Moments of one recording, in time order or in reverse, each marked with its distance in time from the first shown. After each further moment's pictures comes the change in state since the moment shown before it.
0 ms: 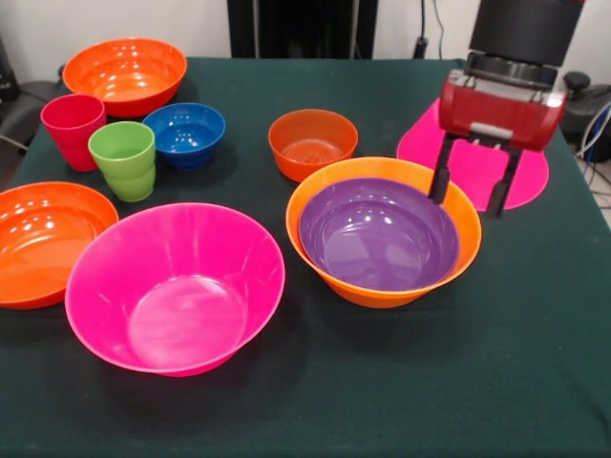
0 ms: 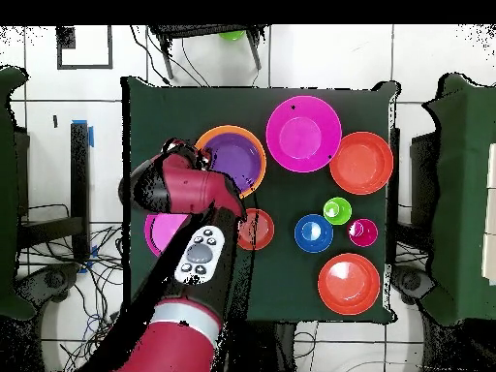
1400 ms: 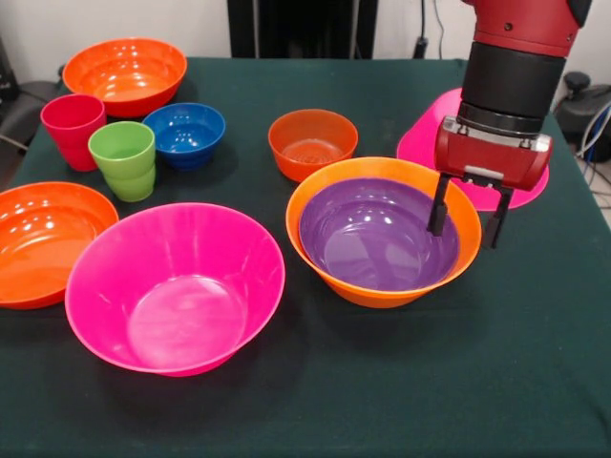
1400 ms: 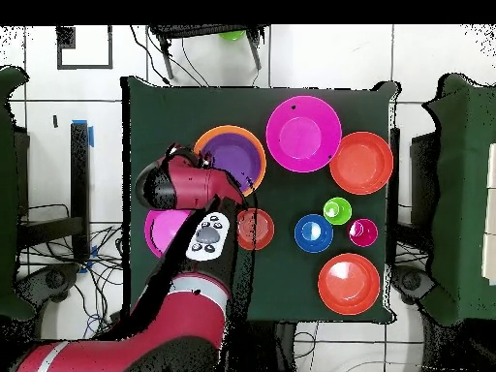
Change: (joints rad) arm -0.026 0.071 0.061 -0.036 -0.053 0.000 0.000
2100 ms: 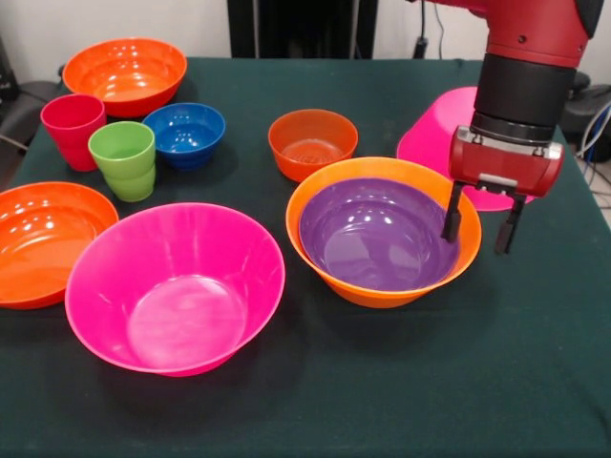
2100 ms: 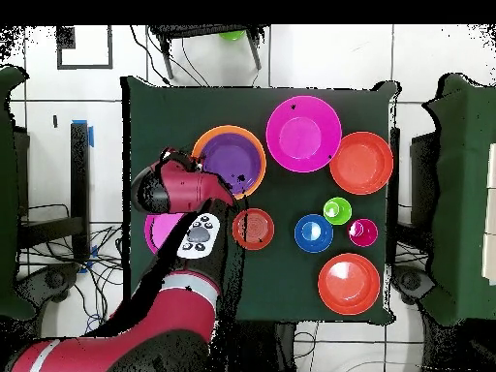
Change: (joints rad) arm 0.028 0.032 0.002 0.000 0.000 -0.046 0.000
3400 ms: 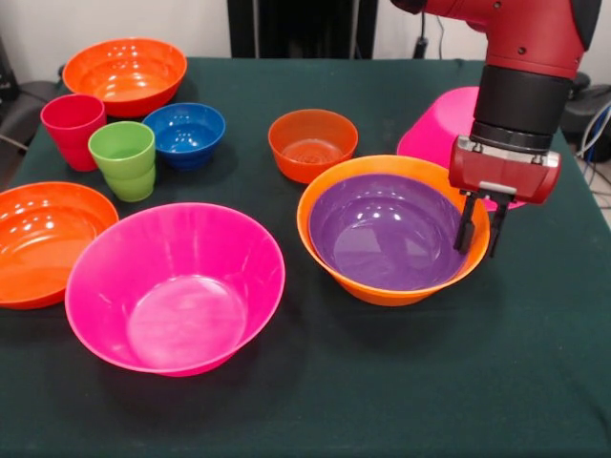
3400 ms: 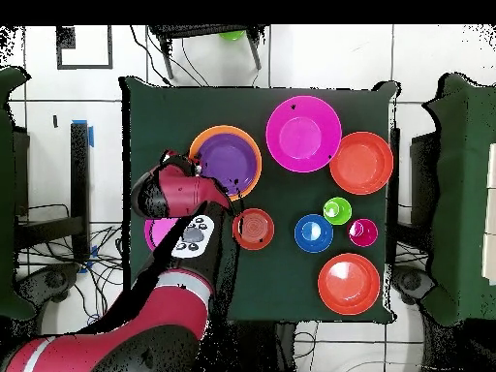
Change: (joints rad) arm 0.023 0.032 -0.022 0.000 0.000 -0.067 0.000
